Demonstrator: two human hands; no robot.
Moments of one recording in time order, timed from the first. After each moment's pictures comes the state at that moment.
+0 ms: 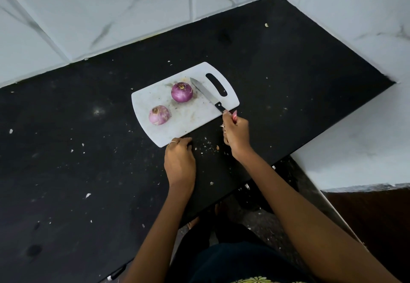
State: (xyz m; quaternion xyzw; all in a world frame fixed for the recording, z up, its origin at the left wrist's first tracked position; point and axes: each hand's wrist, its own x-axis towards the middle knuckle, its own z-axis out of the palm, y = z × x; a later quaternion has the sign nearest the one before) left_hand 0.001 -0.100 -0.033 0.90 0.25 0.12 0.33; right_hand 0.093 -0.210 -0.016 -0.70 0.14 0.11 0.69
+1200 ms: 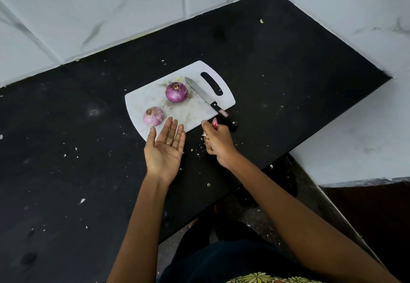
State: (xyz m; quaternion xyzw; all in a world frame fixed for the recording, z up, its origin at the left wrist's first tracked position) left_hand 0.015 -0.068 -0.001 0.17 0.32 0.04 0.93; right_hand 0.077 -0.190 -0.009 -0.66 0.15 0.26 0.69
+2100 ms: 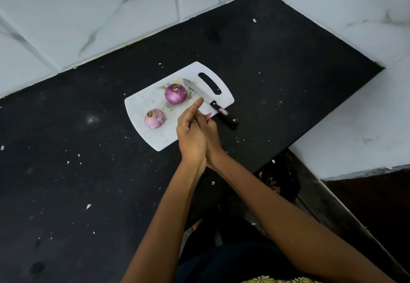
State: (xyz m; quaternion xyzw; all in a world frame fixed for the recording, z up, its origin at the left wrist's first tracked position) left_hand 0.037 -0.127 0.038 0.58 0.29 0.11 0.75; right_hand 0.060 -0.155 0.012 -0.68 0.10 0.20 0.70
